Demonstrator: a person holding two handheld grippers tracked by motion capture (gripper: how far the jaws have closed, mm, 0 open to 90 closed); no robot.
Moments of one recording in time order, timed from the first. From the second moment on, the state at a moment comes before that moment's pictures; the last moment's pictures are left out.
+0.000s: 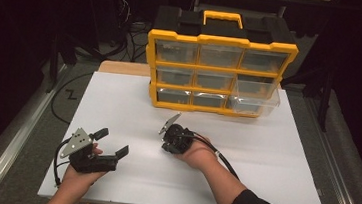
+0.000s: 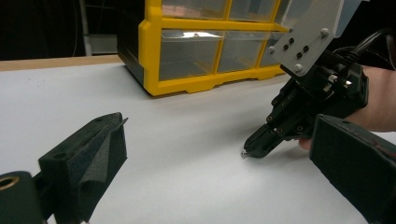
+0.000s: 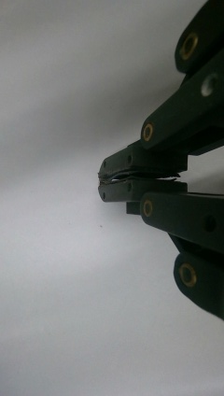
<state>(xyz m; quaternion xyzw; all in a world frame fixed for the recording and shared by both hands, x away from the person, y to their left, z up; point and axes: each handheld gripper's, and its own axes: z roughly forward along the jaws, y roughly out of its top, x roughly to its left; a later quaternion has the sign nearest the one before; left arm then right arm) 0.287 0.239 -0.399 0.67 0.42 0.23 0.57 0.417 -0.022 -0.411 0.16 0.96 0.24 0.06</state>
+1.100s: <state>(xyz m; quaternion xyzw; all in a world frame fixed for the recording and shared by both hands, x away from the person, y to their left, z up) 0.288 0.235 -0.400 0.68 0.41 0.23 0.56 0.381 -0.106 -0.390 0.19 0.95 0.22 0.09</state>
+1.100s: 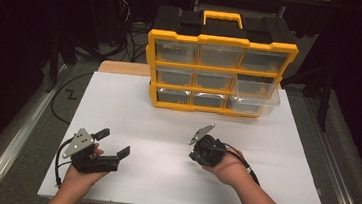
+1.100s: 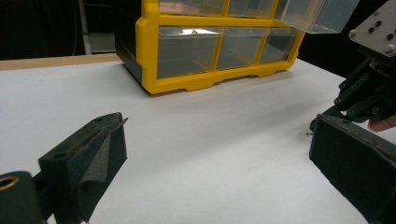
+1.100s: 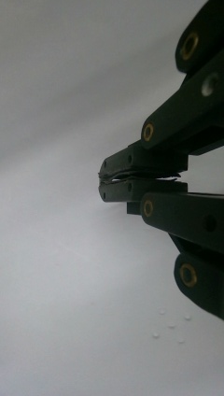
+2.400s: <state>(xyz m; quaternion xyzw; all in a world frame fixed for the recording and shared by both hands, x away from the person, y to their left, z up) 0.288 0.233 -0.400 0.68 0.41 0.23 0.56 0.358 -0.226 -0.395 0.29 0.93 0.20 0.11</state>
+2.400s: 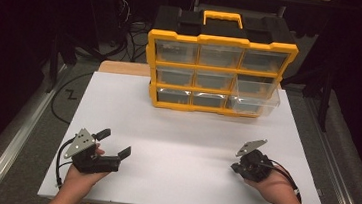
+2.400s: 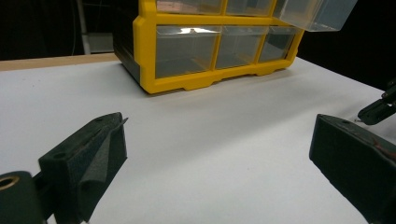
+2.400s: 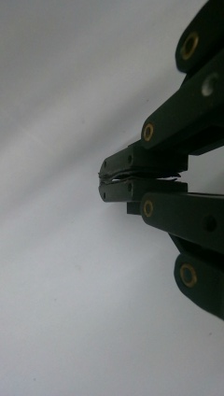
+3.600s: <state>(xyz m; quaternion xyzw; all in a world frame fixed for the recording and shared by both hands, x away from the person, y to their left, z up) 0.289 0.234 -0.401 0.68 0.41 0.23 0.56 0.367 -0.228 -0.361 0.28 0.93 0.19 0.12</state>
